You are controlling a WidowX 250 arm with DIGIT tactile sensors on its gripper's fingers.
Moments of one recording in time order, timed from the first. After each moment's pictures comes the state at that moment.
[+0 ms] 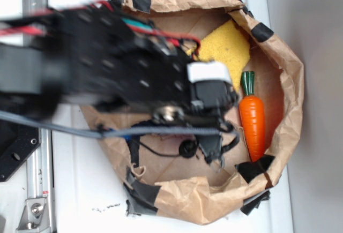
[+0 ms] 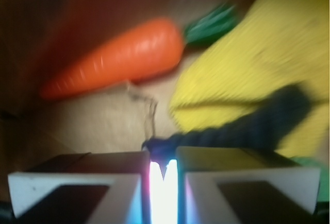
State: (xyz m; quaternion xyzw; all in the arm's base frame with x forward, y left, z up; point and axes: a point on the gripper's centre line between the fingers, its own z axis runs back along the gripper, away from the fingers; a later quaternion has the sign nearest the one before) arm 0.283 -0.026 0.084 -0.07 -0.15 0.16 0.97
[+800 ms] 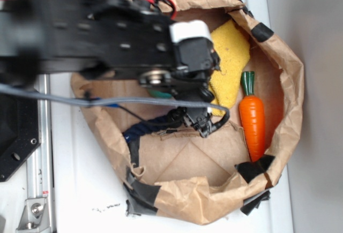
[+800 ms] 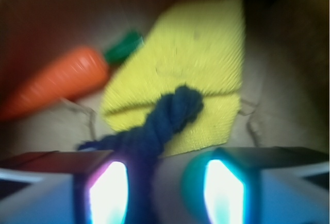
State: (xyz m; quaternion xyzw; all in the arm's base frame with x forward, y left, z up) arm 0.268 0.006 0.066 -0.03 -0.10 0.20 0.97
